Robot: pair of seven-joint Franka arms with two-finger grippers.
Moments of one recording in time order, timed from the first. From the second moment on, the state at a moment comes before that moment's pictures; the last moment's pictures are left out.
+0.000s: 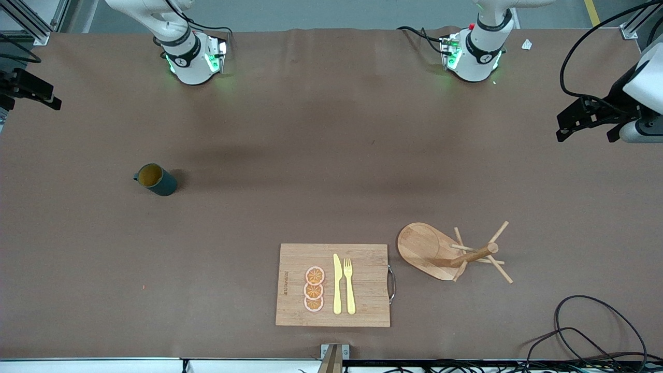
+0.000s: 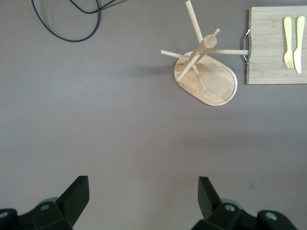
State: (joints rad) left arm -0.03 0.02 -0.09 -1.47 0.01 1.56 -0.08; right arm 0.01 -0.06 -0.10 -1.51 0.02 1.35 -0.07
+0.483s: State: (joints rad) left arm -0.03 0.02 -0.09 -1.47 0.01 1.55 -0.08; right arm 0.01 -0.06 -0.11 -1.51 0.02 1.35 -0.09
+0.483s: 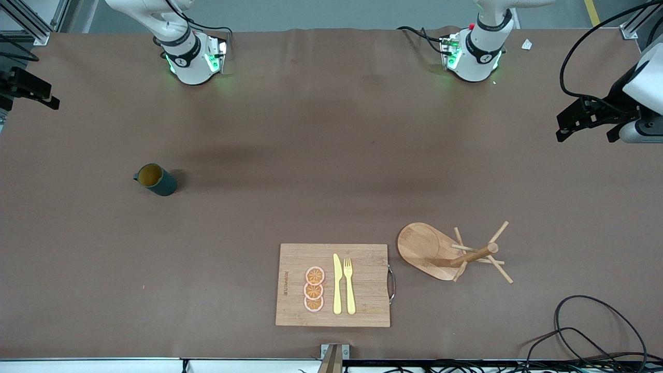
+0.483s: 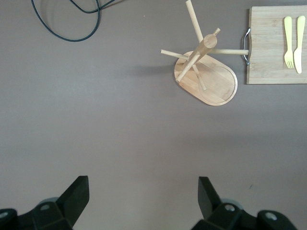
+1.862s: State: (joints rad) left arm -0.03 0.02 -0.09 -1.47 0.01 1.55 -0.08; right arm 0.02 -0.03 -0.11 -1.52 0.01 1.35 -0.09
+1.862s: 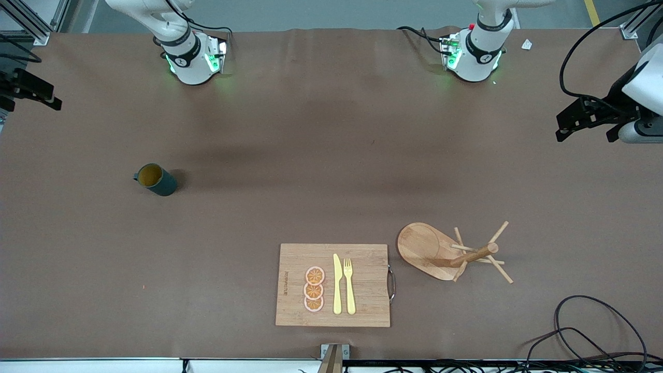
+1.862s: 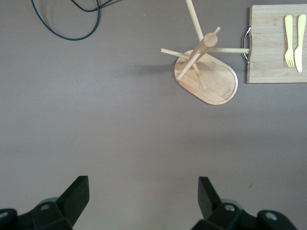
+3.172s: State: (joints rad) left arm -0.03 0.02 -0.09 -1.47 0.01 1.55 -0.08; right arm -0.01 0.16 -0.15 -2.11 0.09 2.07 -0.74
